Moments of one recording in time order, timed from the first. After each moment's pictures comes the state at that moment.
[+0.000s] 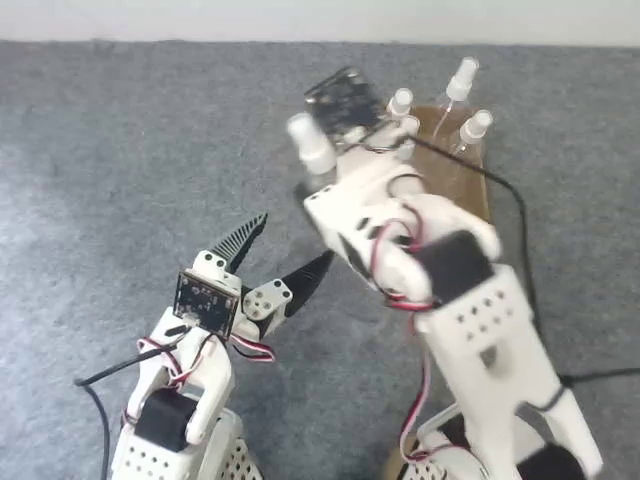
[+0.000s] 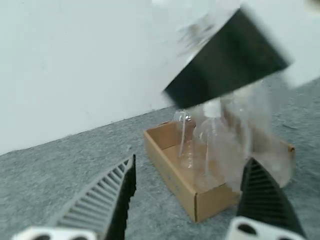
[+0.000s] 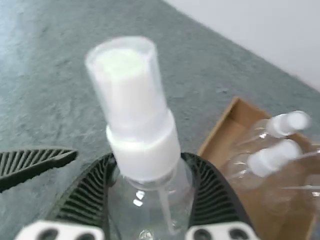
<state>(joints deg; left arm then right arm) 15.1 -103.4 86.2 40.8 -1.4 -33.5 -32.3 10.1 65.5 4.4</state>
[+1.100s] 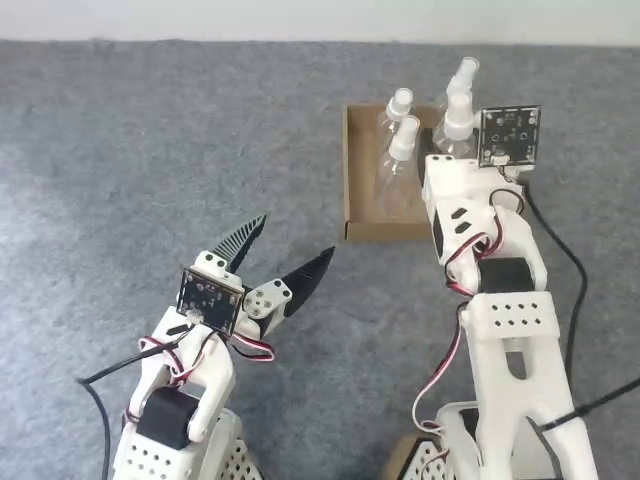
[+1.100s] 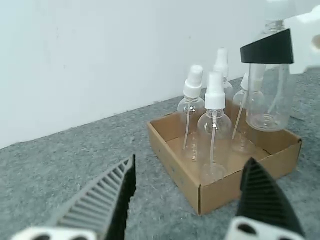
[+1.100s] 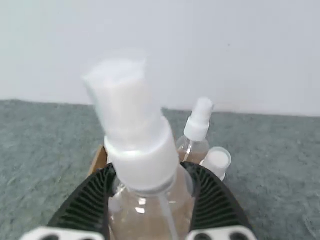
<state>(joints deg) 14.8 -103.4 87.6 40.8 -1.9 -7.1 -38.6 48.0 15.7 -1.4</state>
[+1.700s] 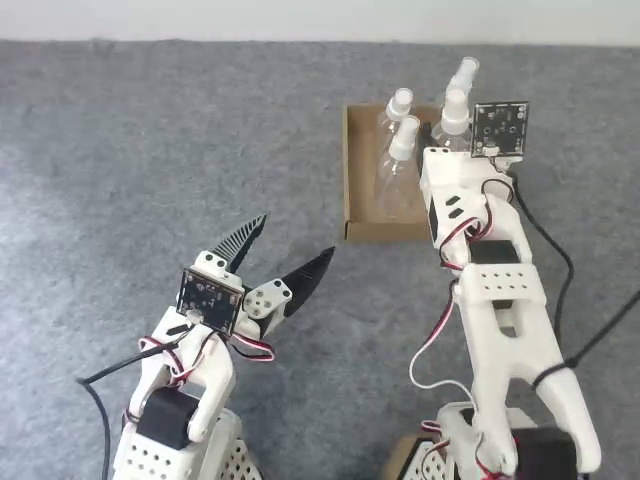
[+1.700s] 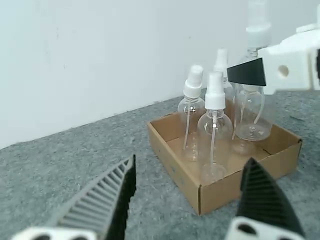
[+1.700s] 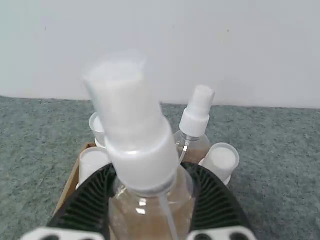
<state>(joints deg) 14.8 -103.4 87.6 40.8 -2.0 -6.1 -23.4 48.0 1.8 -1.5</state>
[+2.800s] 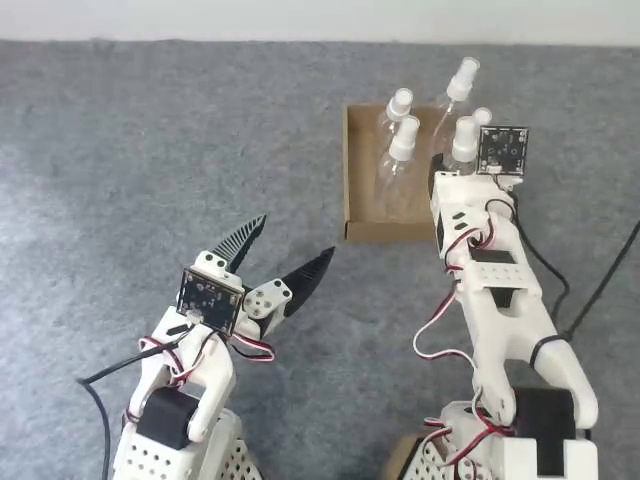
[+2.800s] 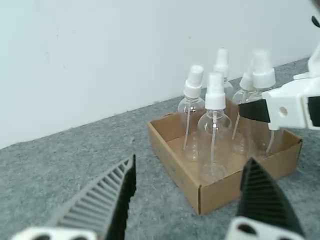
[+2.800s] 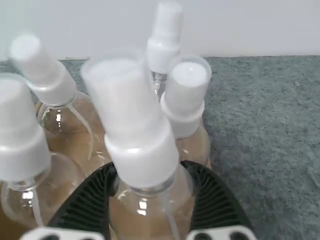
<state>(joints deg) 14.8 -103.4 87.6 40.8 -2.0 -1.9 -12.1 54.0 -8.6 -1.5</state>
